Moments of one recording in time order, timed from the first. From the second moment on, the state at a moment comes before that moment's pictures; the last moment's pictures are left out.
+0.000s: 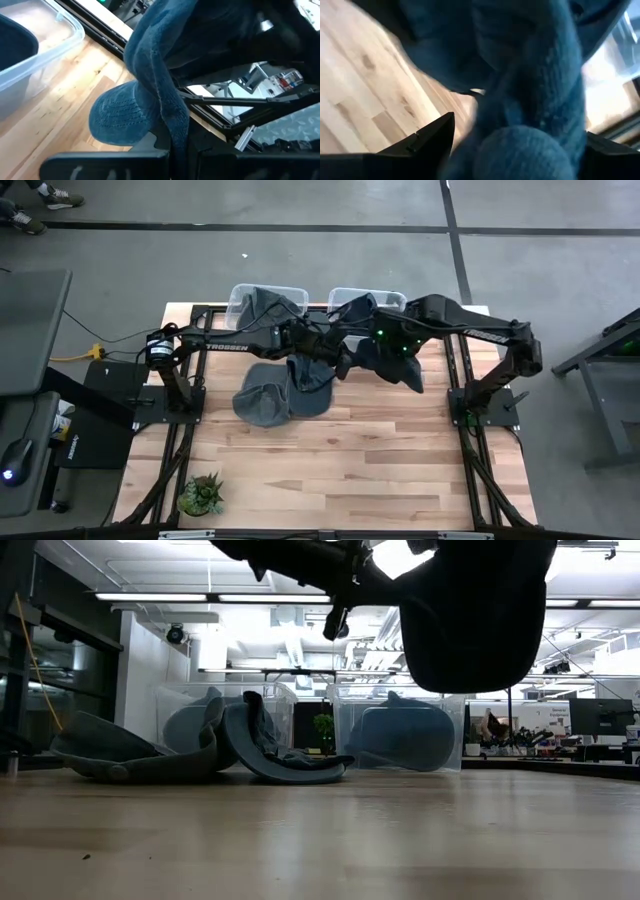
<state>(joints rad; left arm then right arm) 0.18 1.76 1.42 0.03 0.24 -0.61 -0.19 1.56 1.73 -1.57 0.10 0.36</state>
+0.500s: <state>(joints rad) 0.18 1.76 1.42 0.03 0.30 -0.60 -0.19 1.52 1.64 -1.56 0.16 0.43</state>
